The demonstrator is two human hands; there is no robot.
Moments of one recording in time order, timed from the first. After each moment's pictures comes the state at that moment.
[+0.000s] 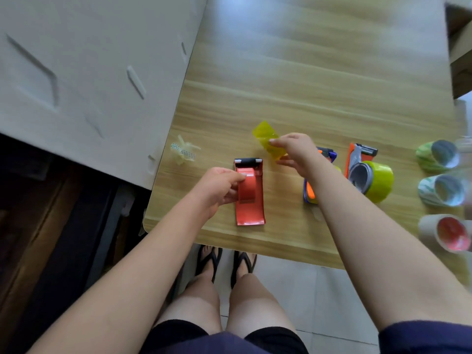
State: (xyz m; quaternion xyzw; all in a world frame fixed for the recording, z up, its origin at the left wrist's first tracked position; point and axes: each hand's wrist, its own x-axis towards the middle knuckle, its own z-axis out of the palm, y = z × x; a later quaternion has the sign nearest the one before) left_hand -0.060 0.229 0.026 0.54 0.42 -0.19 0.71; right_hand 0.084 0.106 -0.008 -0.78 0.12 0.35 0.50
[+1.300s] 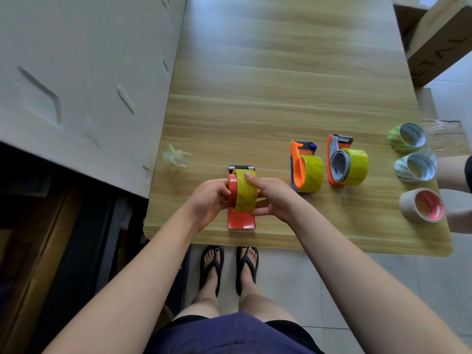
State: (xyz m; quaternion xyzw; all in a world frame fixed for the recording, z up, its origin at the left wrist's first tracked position) left_hand -0.092 0.230 0.005 0.54 0.27 -0.22 0.77; right_hand -0.024 0.086 0.011 -0.68 0.17 0.49 0.52
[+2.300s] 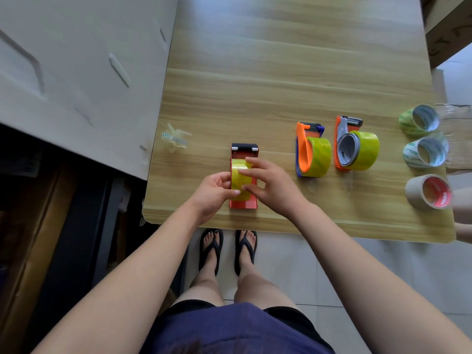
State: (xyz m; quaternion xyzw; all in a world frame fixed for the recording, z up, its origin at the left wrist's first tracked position) left_hand -0.112 0.225 -0.035 0.52 0.26 -0.19 0.79; right_hand -0.041 0.069 -0.020 -0.88 -0.30 0.22 0.31
